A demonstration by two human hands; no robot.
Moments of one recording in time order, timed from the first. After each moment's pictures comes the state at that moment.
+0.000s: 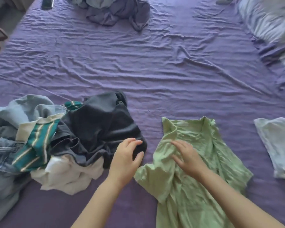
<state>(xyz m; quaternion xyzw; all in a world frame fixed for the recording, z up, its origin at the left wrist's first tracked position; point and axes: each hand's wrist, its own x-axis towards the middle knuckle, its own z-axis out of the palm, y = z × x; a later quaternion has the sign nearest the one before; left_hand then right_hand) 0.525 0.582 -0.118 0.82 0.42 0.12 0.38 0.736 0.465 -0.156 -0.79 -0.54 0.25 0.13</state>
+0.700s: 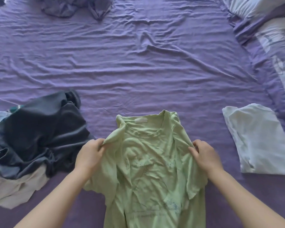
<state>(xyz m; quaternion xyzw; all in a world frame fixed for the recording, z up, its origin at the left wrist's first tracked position) 0.630 0.568 -0.183 0.81 0.52 0.00 0.27 0.922 0.345 -0.193 -0.91 -0.32 0.24 0.11</state>
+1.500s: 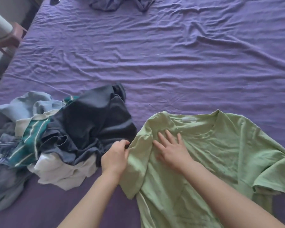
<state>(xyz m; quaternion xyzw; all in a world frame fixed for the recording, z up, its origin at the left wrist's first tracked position) 0.564 0.586 -0.187 0.78 0.59 -0.04 0.19 0.755 0.510 -0.230 -0.69 -0.67 0.27 -0.09</state>
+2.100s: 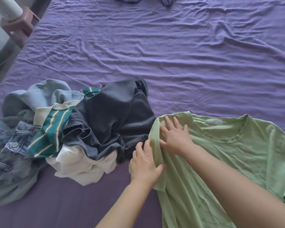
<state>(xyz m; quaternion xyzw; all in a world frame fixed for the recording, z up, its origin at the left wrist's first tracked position) 0.548 0.562 -0.204 0.76 0.58 -0.07 0.27 0.708 0.589 -0.222 -0.74 -0.61 0.27 -0.08</state>
